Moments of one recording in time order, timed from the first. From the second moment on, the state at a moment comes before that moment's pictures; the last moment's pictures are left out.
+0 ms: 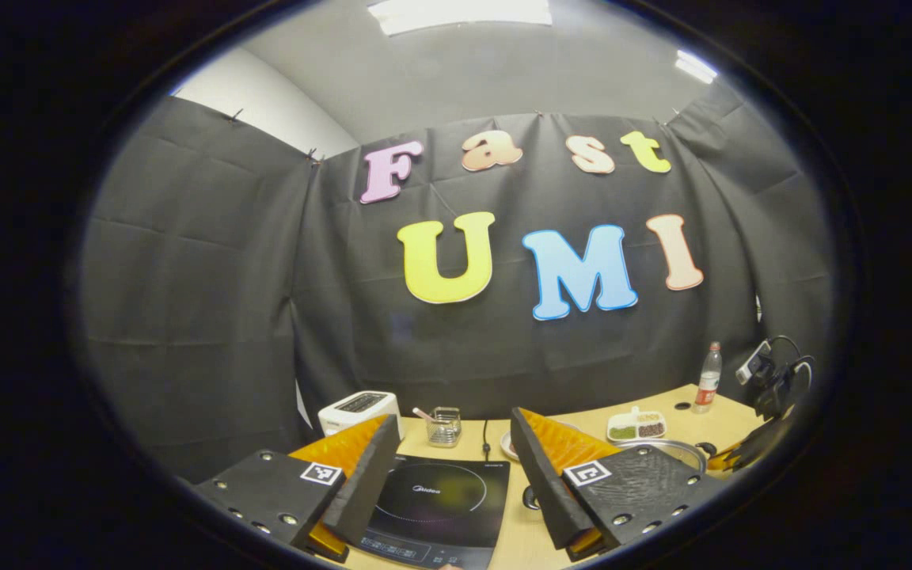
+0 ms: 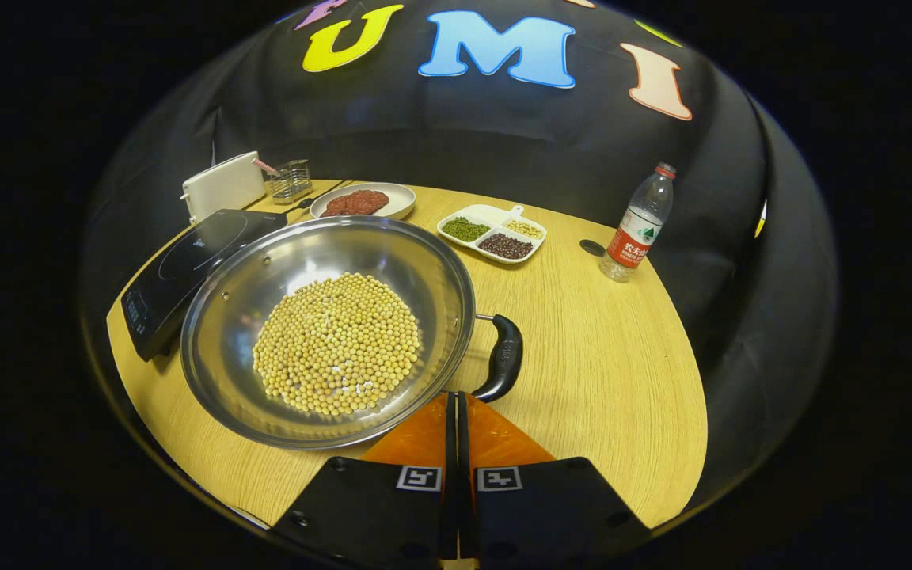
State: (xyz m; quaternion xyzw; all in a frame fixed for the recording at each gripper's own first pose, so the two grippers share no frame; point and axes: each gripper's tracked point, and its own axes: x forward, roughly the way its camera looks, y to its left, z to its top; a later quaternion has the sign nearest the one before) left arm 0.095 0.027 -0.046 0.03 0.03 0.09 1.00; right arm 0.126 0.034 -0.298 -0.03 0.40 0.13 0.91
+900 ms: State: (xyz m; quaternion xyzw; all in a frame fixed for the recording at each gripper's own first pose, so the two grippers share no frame) left arm 0.169 -0.015 -0.135 -0.01 0.12 -0.01 0.99; right arm 0.151 0.009 -0.212 0.02 0.29 0.05 0.96
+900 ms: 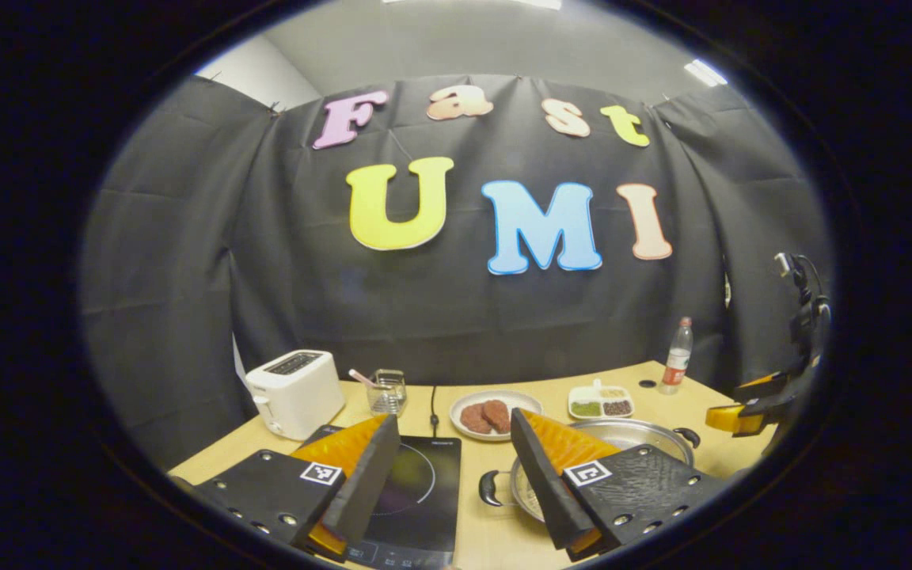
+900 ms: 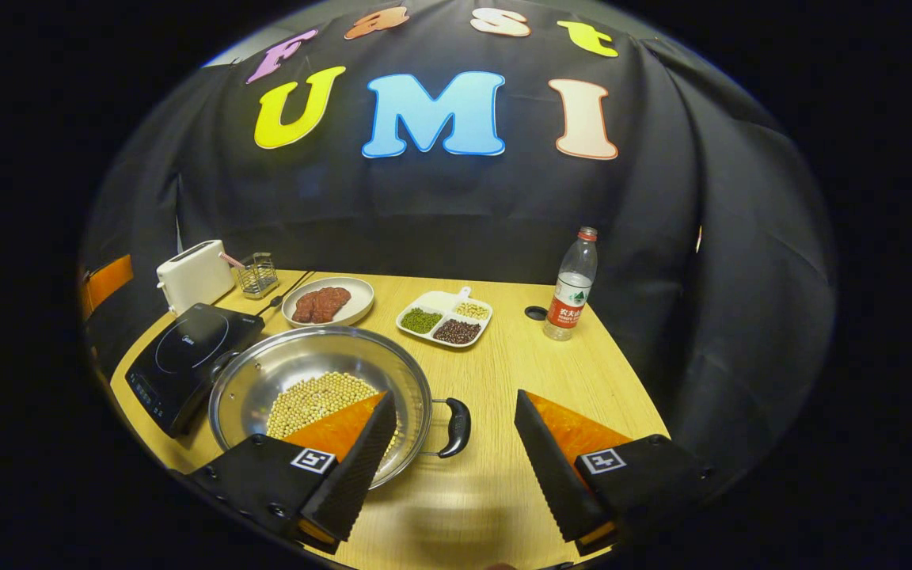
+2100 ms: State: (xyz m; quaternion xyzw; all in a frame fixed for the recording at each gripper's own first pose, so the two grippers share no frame) left arm 0.221 -0.072 -0.314 -0.03 0.31 -0.08 0.95; right arm 0.177 0.012 -0.267 0.00 0.34 0.05 0.94
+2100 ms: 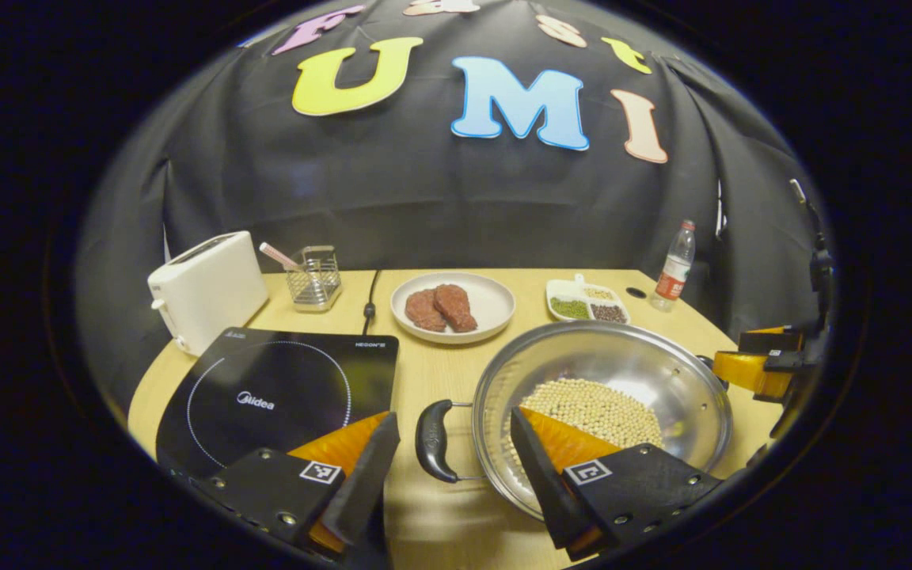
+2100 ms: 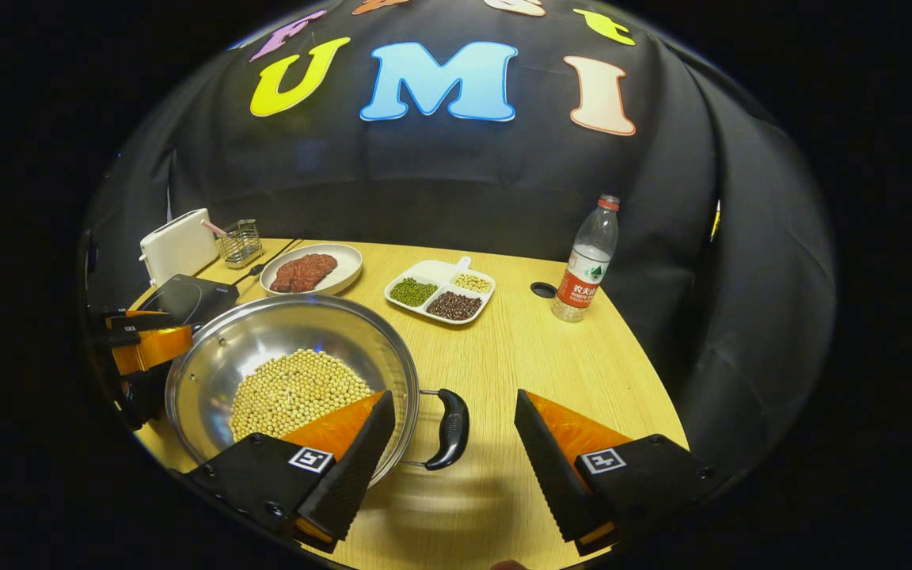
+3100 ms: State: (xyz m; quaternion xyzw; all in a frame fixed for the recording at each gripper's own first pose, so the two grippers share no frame) left arm 0.230 -0.075 -0.349 -0.02 0.36 -0.06 0.93; right arm 0.186 0.032 -0.309 0.07 0.41 0.06 0.91
